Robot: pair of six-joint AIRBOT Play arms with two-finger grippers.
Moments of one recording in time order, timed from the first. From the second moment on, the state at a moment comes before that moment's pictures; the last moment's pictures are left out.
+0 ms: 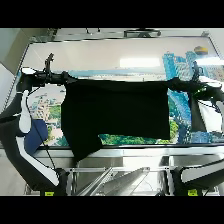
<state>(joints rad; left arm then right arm) 0.20 -2.01 1.82 0.60 -1.28 -1.03 -0.33 -1.74 1.25 -0.24 1.05 0.72</state>
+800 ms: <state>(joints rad) 0.17 -2.11 1.92 1.00 -1.41 -1.15 -0.31 -1.82 1.37 -0.73 1.10 0.96</state>
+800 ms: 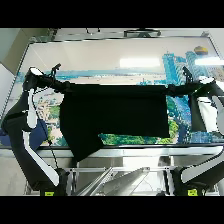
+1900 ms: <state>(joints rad) 0.14 -2.02 1.95 1.15 -1.53 -1.23 -0.27 -1.62 1.35 -1.02 1.13 1.14</state>
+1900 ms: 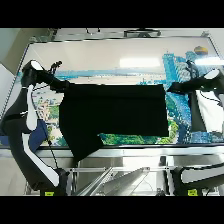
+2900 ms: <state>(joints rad) 0.47 -1.15 0.64 1.15 -1.37 -1.24 -0.47 -1.35 0.58 -0.84 1.18 0.97</state>
